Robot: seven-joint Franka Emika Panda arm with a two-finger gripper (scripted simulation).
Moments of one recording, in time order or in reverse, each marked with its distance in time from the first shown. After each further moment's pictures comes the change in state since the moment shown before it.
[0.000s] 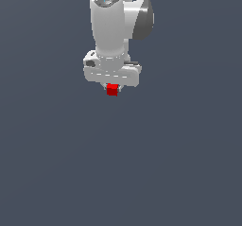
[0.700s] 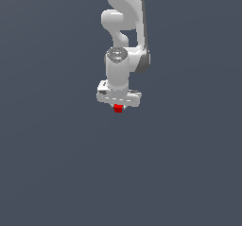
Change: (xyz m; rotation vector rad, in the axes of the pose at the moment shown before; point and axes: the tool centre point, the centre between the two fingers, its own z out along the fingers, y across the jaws) arm -0.019 -0.018 0.144 0.000 -0.001 -0.001
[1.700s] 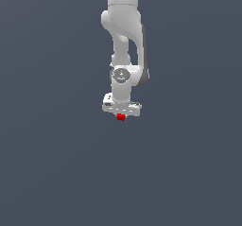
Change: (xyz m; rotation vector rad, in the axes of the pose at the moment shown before) arm -0.010 -0.012 0.091 0.000 0.001 0.000
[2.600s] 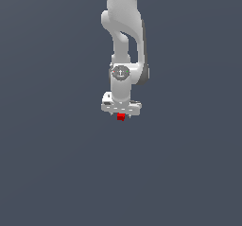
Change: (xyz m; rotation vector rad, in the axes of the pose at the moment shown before) arm 0.009 0.000 -0.019 0.002 0.000 -0.018
